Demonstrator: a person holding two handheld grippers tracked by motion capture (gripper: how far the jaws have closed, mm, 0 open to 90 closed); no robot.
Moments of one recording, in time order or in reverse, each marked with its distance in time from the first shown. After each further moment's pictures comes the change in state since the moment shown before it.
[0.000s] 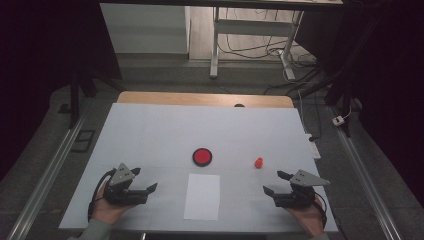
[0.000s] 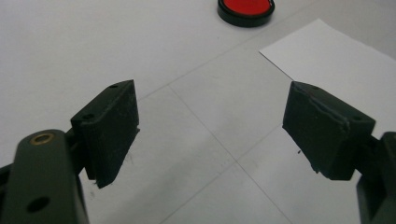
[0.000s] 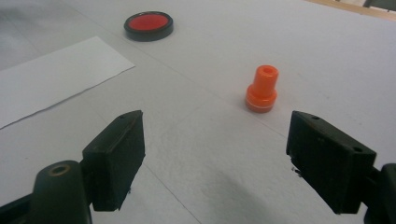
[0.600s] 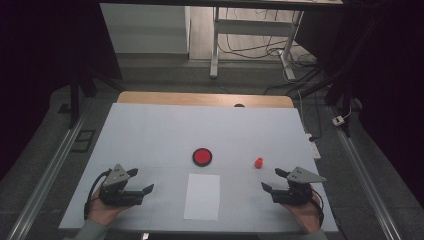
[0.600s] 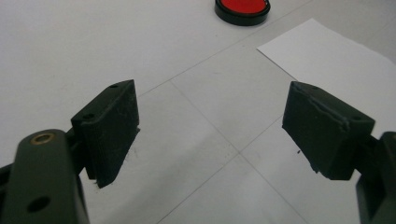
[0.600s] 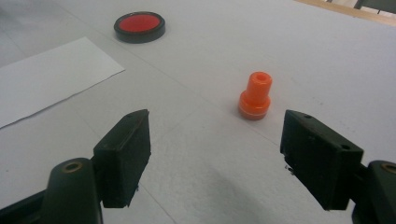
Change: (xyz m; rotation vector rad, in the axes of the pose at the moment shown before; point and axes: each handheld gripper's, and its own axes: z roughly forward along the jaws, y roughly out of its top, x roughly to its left) left arm 0.011 -0.005 -0.004 -0.021 -0.036 -0.004; right arm 0.002 0.008 0.008 0.018 -0.024 -0.016
